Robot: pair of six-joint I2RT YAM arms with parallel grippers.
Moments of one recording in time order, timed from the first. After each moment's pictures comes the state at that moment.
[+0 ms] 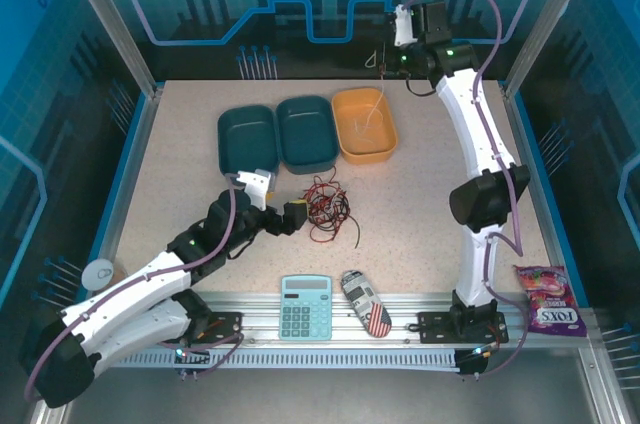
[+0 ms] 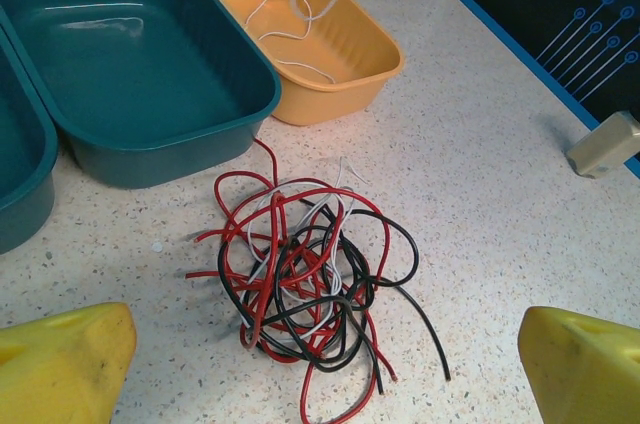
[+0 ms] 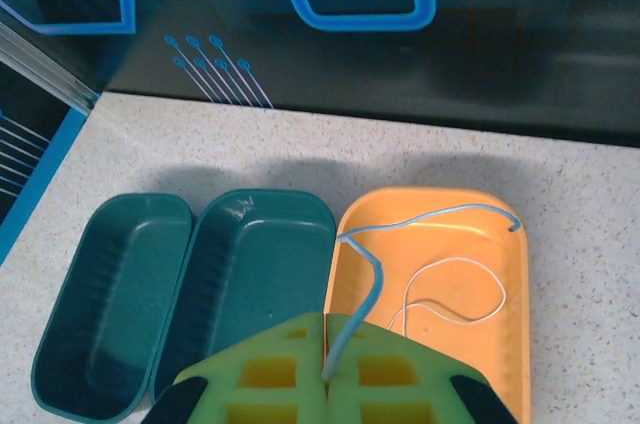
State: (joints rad) left arm -0.66 0.86 0.51 -0.05 -0.04 -0.41; right arm 0.24 2.09 2.42 -0.96 -0.23 0.20
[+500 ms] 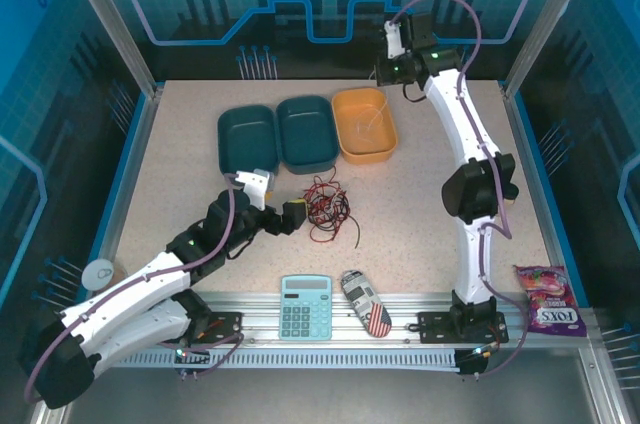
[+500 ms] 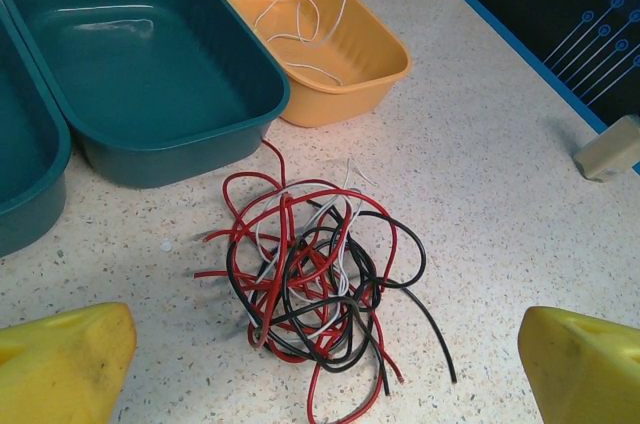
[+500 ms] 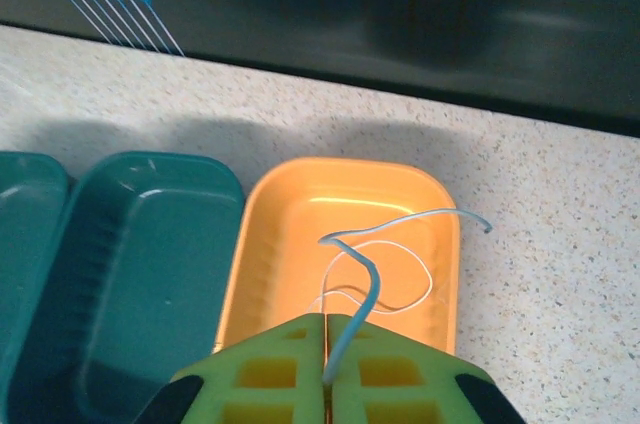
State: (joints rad) left arm -0.66 0.85 0.51 -0.06 -0.06 -0.41; right arm 0.24 2.22 2.42 -0.97 -0.11 0.07
